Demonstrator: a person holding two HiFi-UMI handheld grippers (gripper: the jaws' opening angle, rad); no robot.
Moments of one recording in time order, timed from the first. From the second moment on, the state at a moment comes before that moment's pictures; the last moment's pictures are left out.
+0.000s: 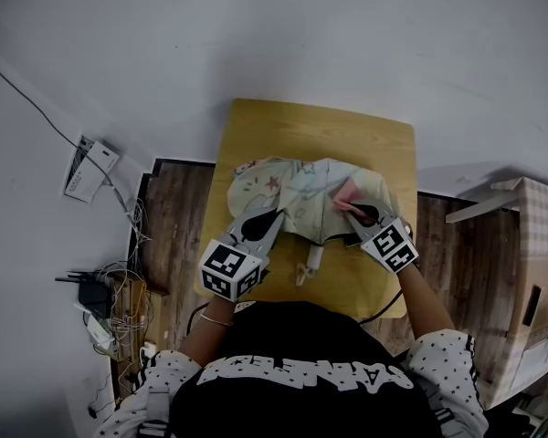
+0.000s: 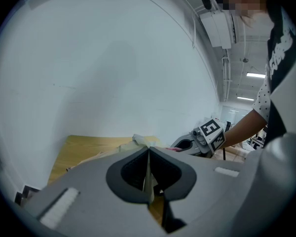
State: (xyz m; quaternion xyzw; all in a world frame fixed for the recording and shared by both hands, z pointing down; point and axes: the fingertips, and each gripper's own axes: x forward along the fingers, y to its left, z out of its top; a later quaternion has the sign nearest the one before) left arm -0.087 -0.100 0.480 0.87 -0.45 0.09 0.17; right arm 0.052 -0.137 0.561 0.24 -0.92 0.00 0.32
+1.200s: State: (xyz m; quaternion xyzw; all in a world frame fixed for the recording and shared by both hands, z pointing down) left arm -0.092 -0.109 0.490 0.87 -0.46 0.11 0.17; right arm 0.032 -0.046 0.559 0.17 -0.94 0.05 0.28
